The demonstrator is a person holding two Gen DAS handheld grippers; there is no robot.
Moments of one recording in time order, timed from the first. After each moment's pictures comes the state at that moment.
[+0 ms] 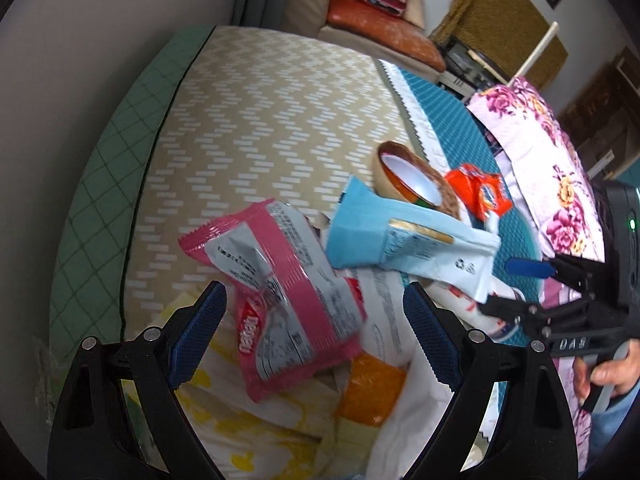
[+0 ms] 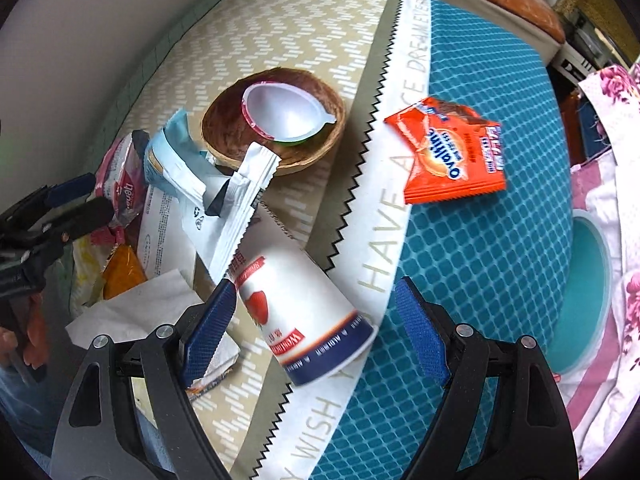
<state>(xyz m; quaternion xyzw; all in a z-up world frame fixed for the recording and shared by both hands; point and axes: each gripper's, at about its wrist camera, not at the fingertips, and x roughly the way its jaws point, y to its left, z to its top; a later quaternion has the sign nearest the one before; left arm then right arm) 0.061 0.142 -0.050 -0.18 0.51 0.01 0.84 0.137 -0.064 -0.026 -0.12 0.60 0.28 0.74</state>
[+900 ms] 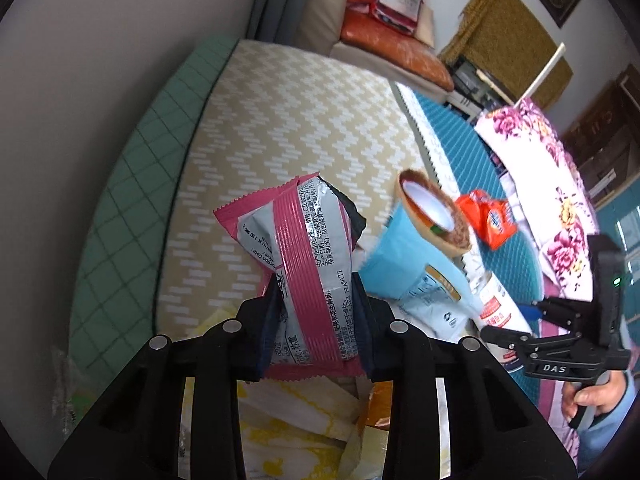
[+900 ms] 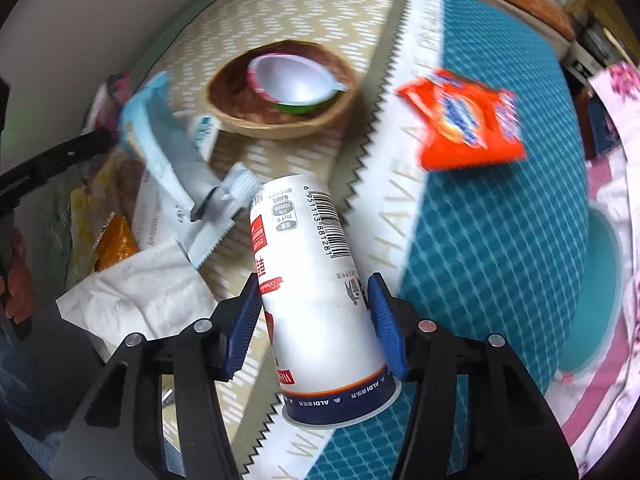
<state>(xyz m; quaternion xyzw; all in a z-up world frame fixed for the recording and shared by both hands) 0.054 0.166 -0.036 -0.20 0.48 0.03 0.85 0.115 -0.058 -0.051 -0.11 0.60 0.29 0.73</state>
